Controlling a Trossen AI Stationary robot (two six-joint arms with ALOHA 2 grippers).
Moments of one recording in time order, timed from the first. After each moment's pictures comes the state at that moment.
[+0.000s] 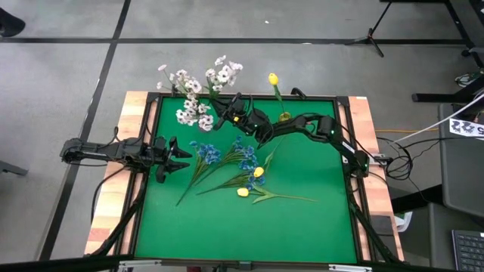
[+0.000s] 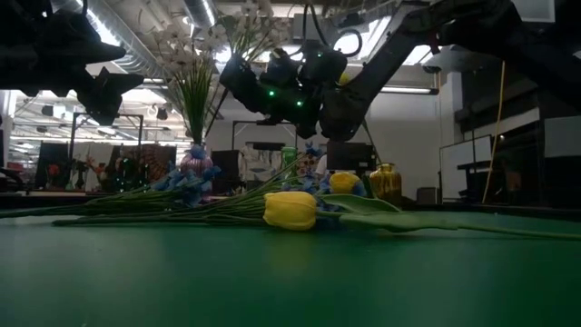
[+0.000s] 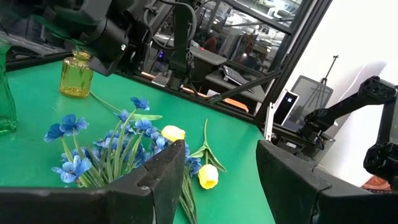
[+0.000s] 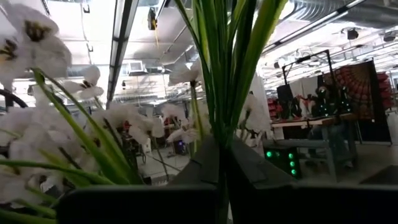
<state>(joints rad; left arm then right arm) -0.08 0.03 0.01 0.01 -0.03 -0.39 -0.26 2.36 1.51 1.33 0.19 0.09</state>
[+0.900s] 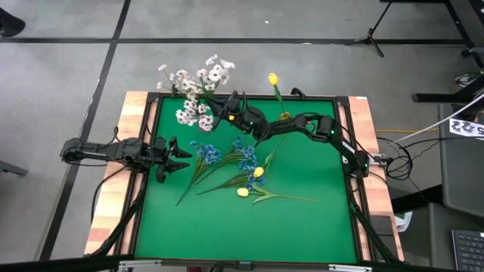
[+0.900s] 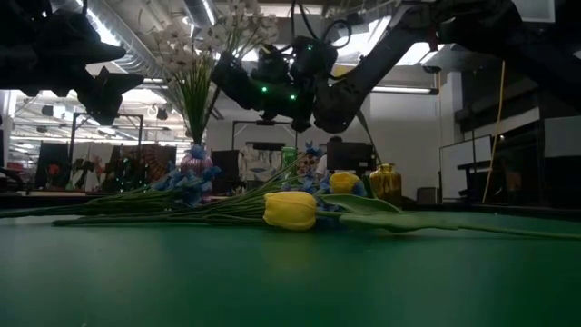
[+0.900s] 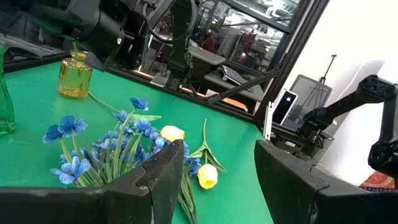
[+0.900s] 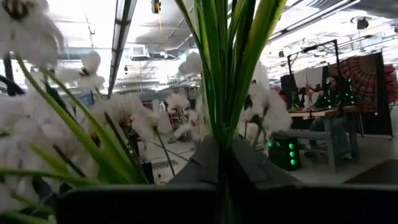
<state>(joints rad) -0.08 0.03 0.01 0.01 -0.03 -0.38 -0.26 2.36 1.57 1.20 0.17 0.07</state>
